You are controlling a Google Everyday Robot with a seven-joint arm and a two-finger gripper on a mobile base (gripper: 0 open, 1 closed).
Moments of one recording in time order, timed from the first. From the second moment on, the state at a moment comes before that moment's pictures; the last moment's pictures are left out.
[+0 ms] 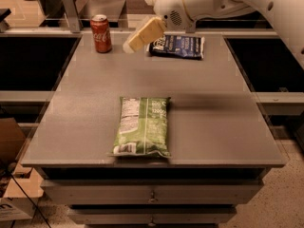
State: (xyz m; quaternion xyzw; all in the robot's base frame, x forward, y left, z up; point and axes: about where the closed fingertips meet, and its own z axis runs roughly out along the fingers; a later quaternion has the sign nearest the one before) arm 0.649 0.036 1.011 -0.58 0.62 0.22 0.49
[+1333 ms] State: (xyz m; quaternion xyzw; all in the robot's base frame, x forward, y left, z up) arm 0.752 0.127 0.959 -0.48 0.63 0.26 0.56
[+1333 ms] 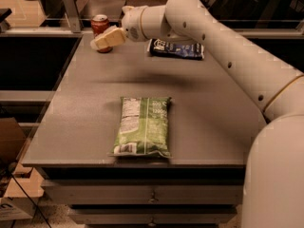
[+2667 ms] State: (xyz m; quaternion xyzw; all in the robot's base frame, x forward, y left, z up) arm 0.829 0.172 0.887 -0.38 0.67 0.31 0.56
